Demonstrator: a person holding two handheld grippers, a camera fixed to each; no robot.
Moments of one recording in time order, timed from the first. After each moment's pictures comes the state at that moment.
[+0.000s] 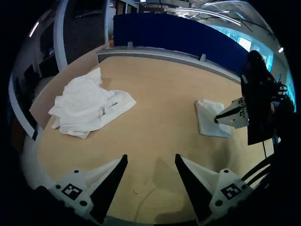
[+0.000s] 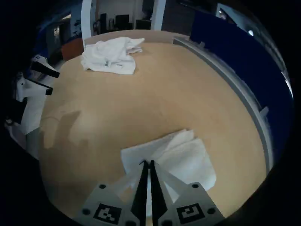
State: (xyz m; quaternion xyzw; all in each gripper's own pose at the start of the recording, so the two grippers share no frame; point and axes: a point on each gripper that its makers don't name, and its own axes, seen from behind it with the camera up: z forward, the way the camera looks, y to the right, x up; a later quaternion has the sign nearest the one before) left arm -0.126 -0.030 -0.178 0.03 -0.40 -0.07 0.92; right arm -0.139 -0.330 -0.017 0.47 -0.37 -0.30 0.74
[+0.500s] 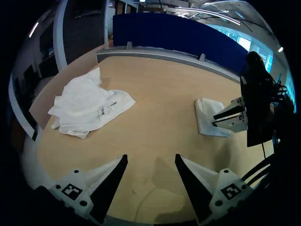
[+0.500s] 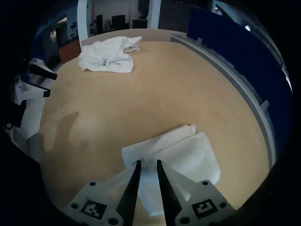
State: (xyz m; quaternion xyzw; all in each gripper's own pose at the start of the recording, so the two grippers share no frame) left arm -0.128 -0.028 -0.177 0.02 -0.39 -0.06 0.92; right arm -0.140 -0.327 -0.018 0.46 -0.38 -0.29 0.75
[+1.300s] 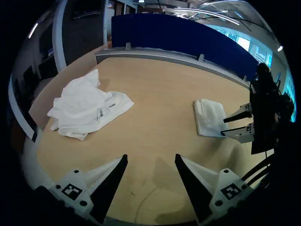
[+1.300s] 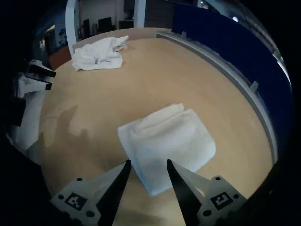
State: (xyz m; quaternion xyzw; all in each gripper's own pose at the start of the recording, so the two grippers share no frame) left arm -0.125 -0.024 -0.176 0.02 -0.39 -0.06 0.92; right arm -0.143 -0.280 -0.038 0.42 -0.40 -0.26 0.77
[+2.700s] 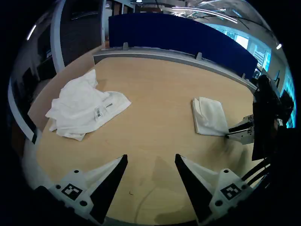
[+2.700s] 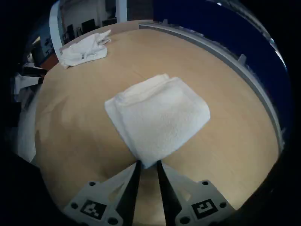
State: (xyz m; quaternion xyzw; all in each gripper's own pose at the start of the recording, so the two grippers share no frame) left arm -0.127 -0.016 -0.174 0.02 -0.39 -0.06 0.92; right arm -0.171 -0.234 -0.055 0.37 -0.44 -0.22 0.79
